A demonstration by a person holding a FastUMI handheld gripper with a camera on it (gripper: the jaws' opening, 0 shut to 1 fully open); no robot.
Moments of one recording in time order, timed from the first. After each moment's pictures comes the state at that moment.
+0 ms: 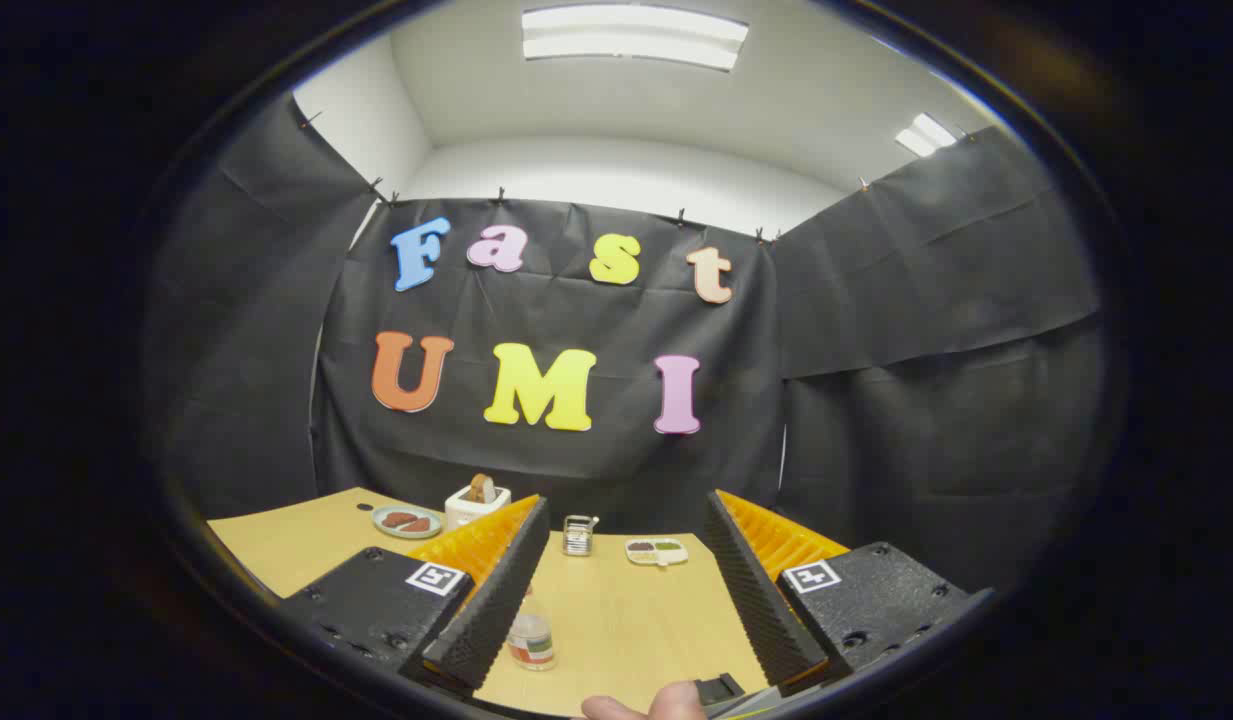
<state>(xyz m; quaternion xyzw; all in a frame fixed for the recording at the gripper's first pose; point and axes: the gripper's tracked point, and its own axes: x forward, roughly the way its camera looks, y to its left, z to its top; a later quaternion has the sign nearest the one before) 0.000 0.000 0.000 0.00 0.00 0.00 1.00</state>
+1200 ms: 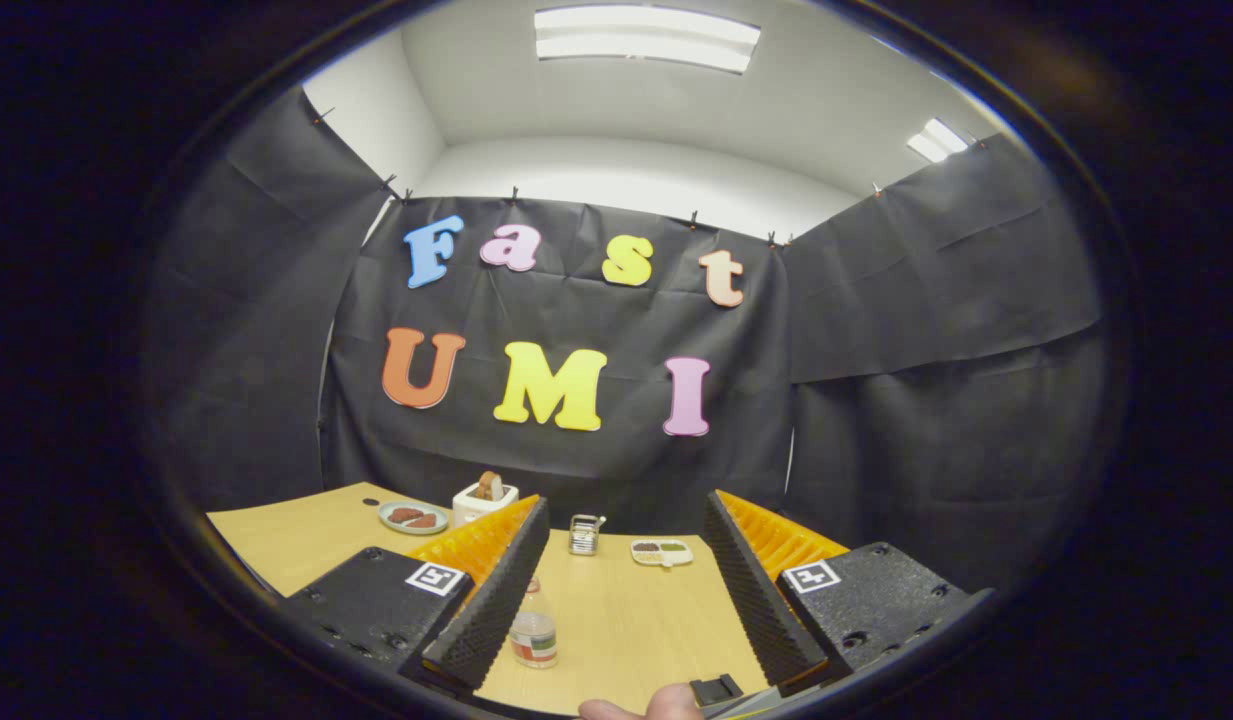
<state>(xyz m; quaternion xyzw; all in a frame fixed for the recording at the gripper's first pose) -0.003 0.011 -0.003 -0.01 0.00 0.02 1.00</state>
